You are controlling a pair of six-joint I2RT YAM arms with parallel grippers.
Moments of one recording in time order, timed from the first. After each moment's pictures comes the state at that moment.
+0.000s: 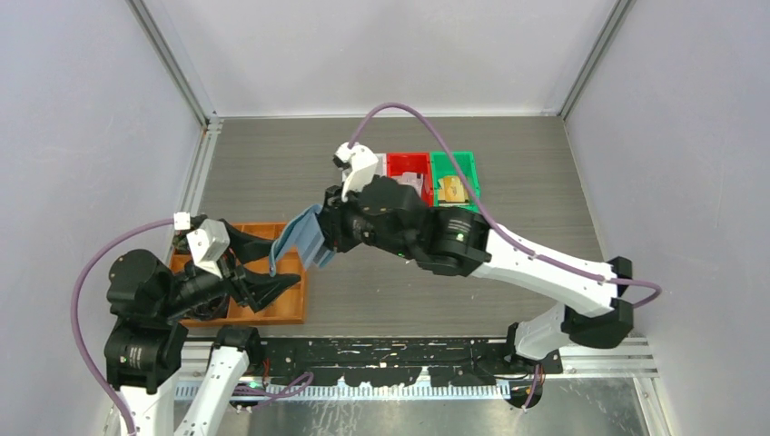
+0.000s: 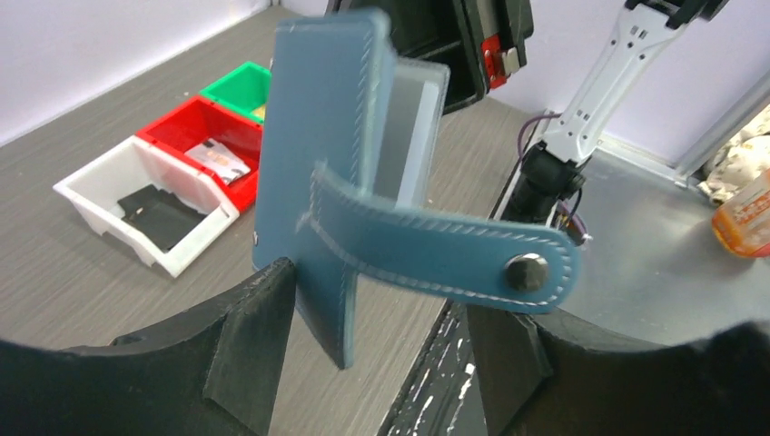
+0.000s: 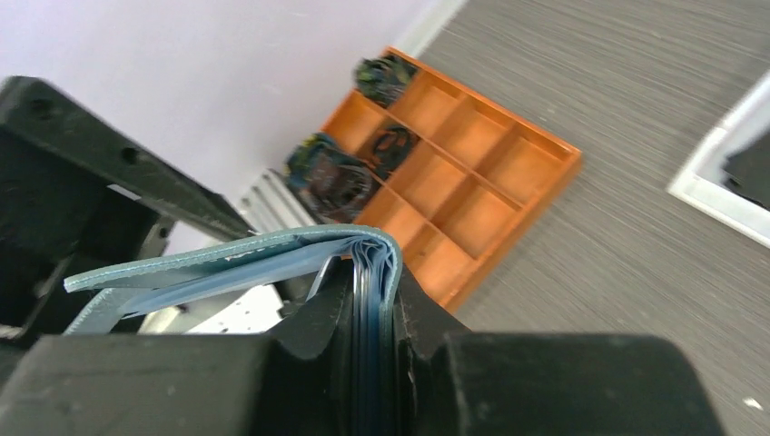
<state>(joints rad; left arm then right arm) -0.09 0.44 1.12 -0.72 0.98 -0.10 1.27 1.41 1.65 -0.48 0.21 0.58</state>
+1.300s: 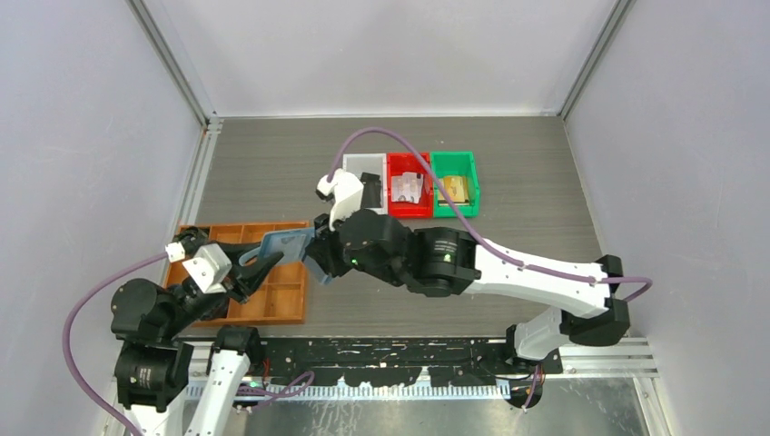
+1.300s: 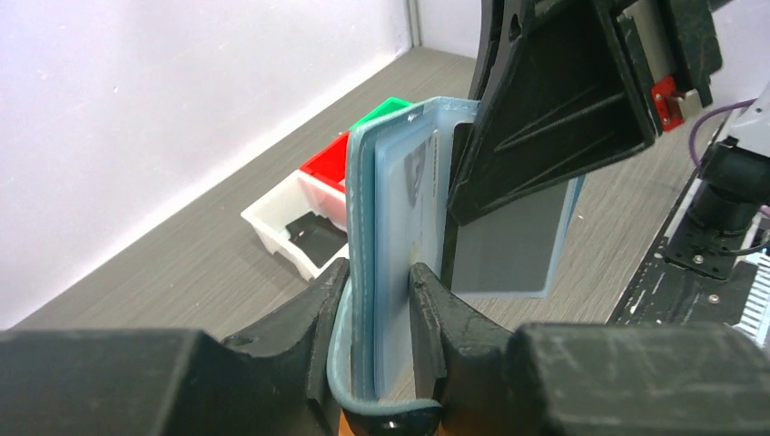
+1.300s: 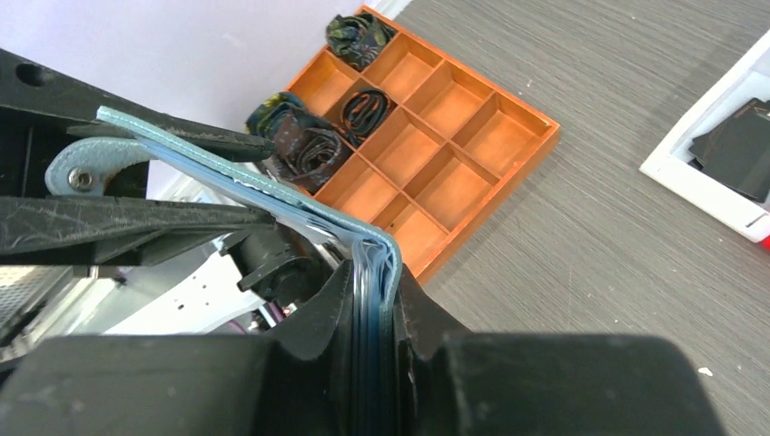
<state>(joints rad) -0.08 0.28 0.96 -0.61 0.75 0.12 1.40 1.48 1.67 -0.58 0.42 0.52</state>
